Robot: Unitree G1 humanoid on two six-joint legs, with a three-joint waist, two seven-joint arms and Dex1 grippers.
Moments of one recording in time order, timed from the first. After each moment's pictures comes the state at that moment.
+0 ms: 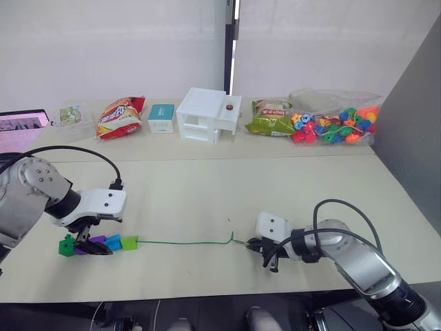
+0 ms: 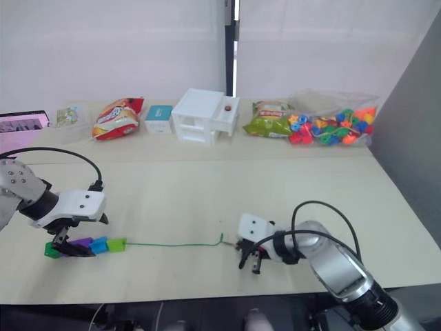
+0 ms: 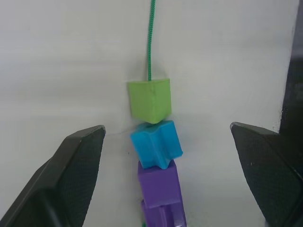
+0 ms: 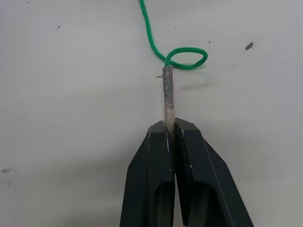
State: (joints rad) left arm -0.60 1.33 -0.36 -0.09 -0.07 0.38 -1.61; right arm -0.35 -0.71 0.39 -0.46 0.12 0.73 0.91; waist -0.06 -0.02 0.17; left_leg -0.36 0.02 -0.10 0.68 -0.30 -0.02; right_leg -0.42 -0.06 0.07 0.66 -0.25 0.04
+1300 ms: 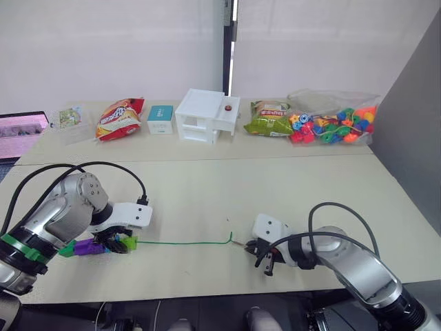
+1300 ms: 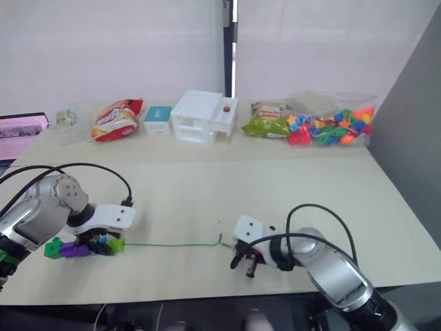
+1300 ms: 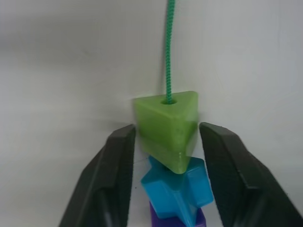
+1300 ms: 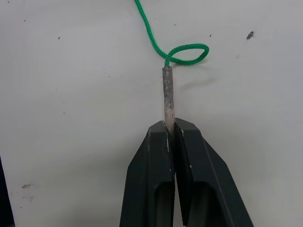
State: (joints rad) left arm -0.63 1.12 -0.48 0.00 0.25 0.44 -1.60; right arm -0.32 -0.71 0.39 -0.57 0.17 0.91 0.82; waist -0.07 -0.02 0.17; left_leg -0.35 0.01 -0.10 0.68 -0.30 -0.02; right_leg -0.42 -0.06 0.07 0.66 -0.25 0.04
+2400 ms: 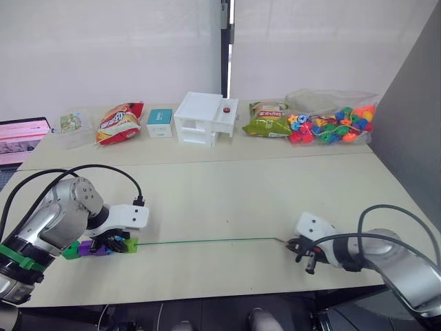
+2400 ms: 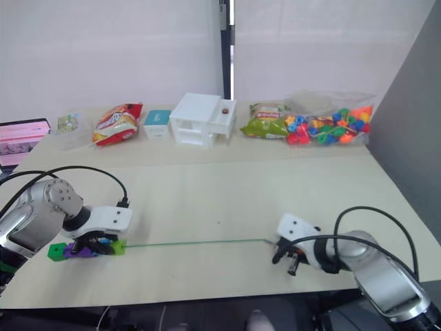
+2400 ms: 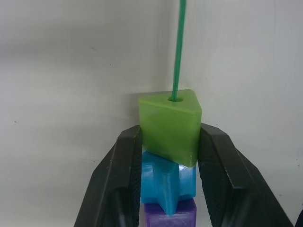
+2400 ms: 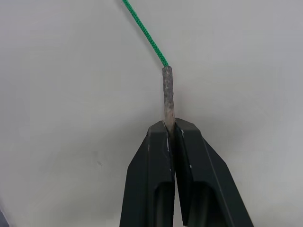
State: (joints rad) left arm -0.51 1.11 -0.38 -0.06 0.27 0.47 -1.58; right arm -0.07 -0.97 0.08 -0.55 0.21 0.80 0.84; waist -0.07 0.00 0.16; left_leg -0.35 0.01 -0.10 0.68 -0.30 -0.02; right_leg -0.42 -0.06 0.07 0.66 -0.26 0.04
